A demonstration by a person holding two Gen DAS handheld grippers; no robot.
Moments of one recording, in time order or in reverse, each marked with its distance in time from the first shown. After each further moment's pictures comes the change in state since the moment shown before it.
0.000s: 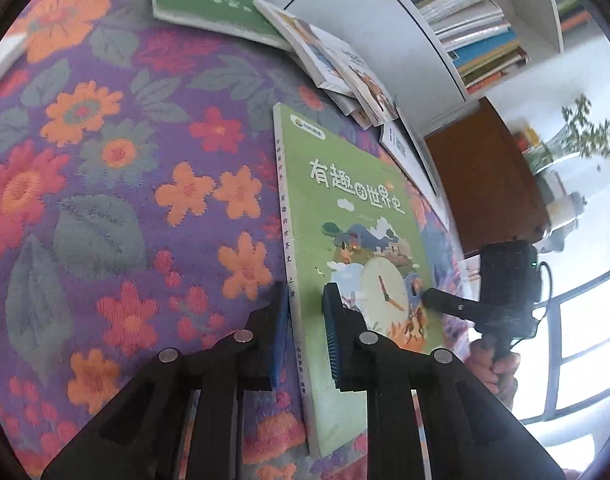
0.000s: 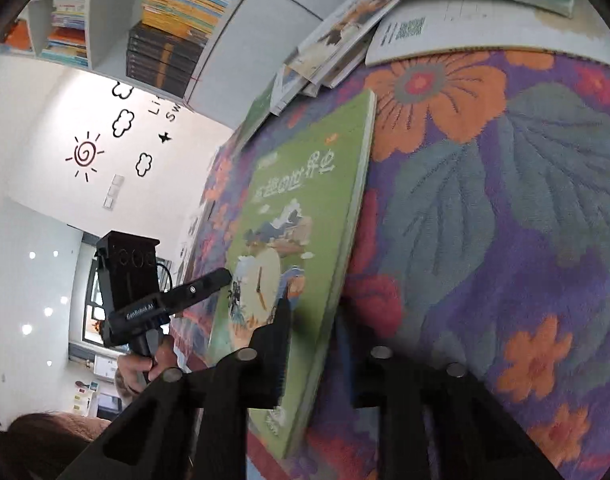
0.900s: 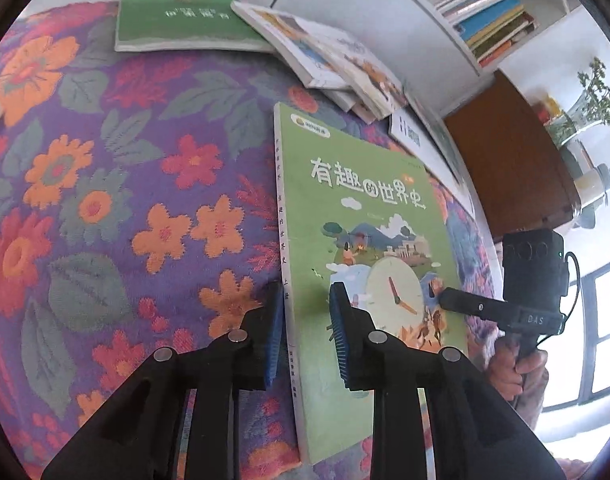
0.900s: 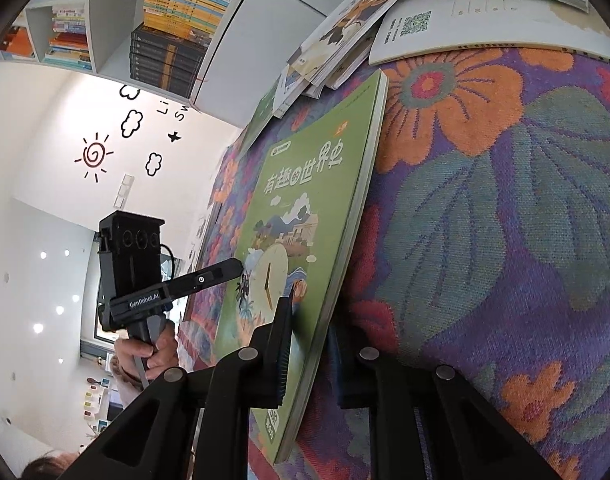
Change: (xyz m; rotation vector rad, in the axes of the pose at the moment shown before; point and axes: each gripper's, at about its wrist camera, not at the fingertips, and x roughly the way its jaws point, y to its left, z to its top) left arm 0.015 -0.023 0.012 0.099 -0.012 0.140; right arm -0.012 -0.006 -0.019 0.015 -0.028 0.023
